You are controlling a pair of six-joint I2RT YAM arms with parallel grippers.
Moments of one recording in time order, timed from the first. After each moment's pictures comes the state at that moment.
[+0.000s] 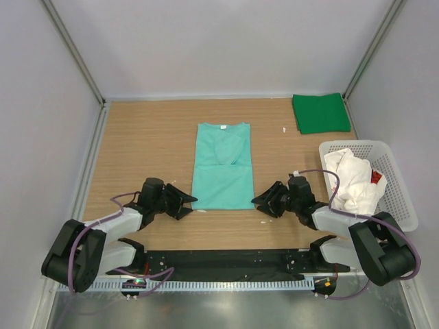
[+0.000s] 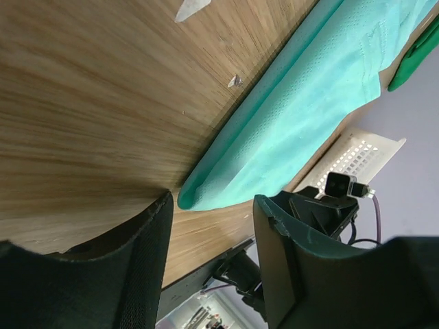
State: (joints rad) left arm -0.37 1.16 0.24 0.12 0.32 -1.43; right arm 0.38 1.18 0.20 0.26 -0.38 1.17
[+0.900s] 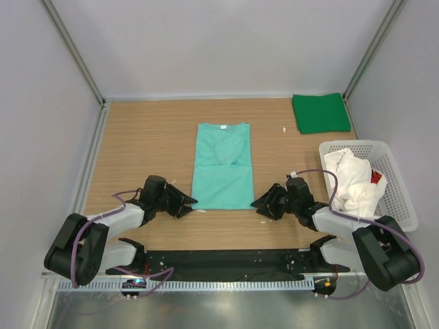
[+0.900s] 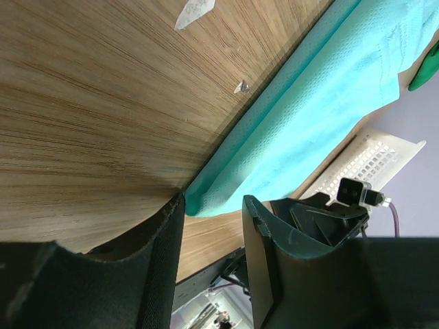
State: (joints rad) left arm -0.37 1.23 0.29 0.08 0.32 -1.39; right arm 0.42 1.16 0.22 0.19 -0.37 1.13
